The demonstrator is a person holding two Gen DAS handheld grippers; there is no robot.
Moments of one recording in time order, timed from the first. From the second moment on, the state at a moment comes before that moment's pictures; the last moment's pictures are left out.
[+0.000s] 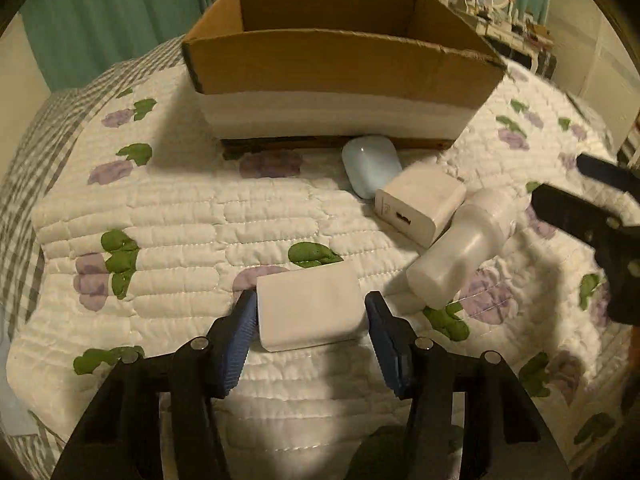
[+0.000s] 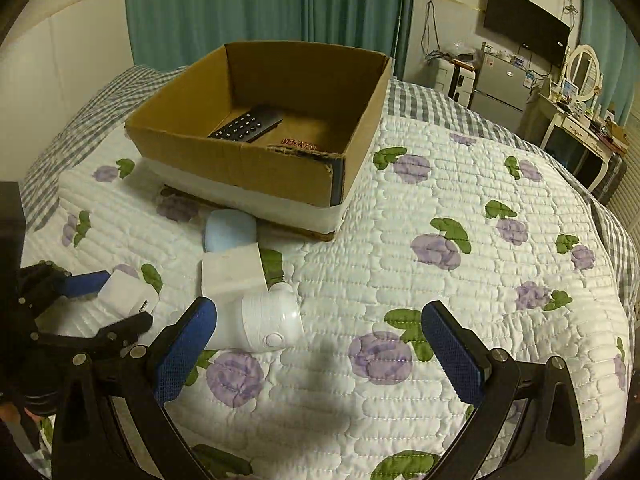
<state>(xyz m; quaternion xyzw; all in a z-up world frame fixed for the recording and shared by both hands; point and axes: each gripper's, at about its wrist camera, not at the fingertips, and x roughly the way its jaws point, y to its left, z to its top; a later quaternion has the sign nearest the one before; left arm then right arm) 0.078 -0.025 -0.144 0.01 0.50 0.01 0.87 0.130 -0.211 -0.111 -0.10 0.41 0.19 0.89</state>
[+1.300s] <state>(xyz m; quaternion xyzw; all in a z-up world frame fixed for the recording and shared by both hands) 0.103 0.028 -0.105 -0.03 0.44 0.05 0.89 0.173 -0.118 -0.162 -0.18 0.46 0.30 0.82</state>
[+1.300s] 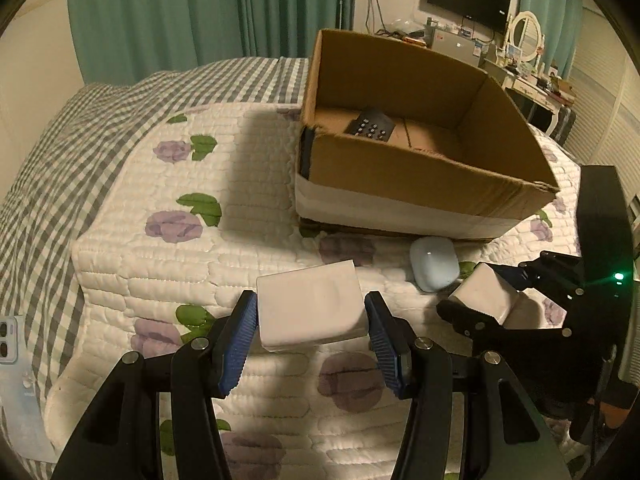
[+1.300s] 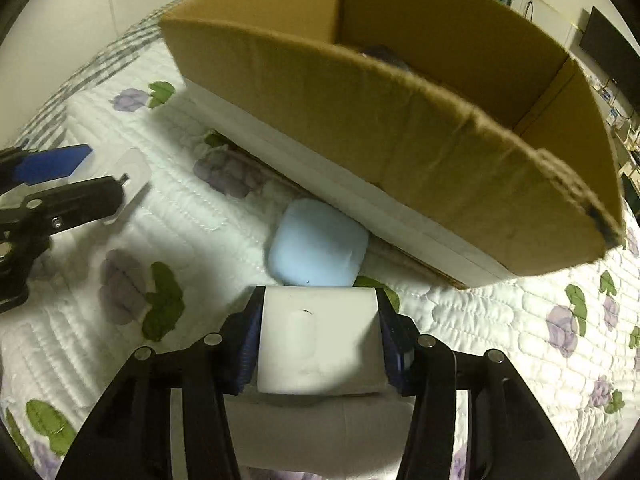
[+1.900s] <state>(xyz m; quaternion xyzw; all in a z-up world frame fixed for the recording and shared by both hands) 0.094 0.002 -0.015 0.00 0.38 0.01 0.93 0.151 -0.149 -0.005 -0.15 0.34 0.28 0.89</state>
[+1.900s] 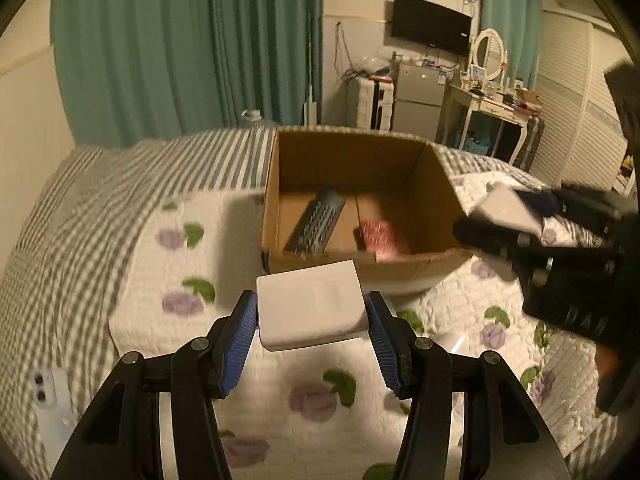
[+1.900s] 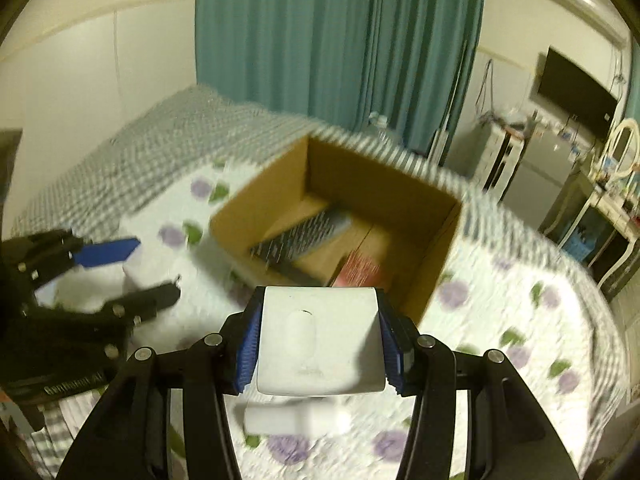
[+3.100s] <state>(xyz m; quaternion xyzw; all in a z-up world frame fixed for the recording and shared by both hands) 0.252 0.000 -0.046 0.00 0.38 0.03 0.93 0.299 -0.149 -0.025 -0.10 0.33 0.25 0.91</state>
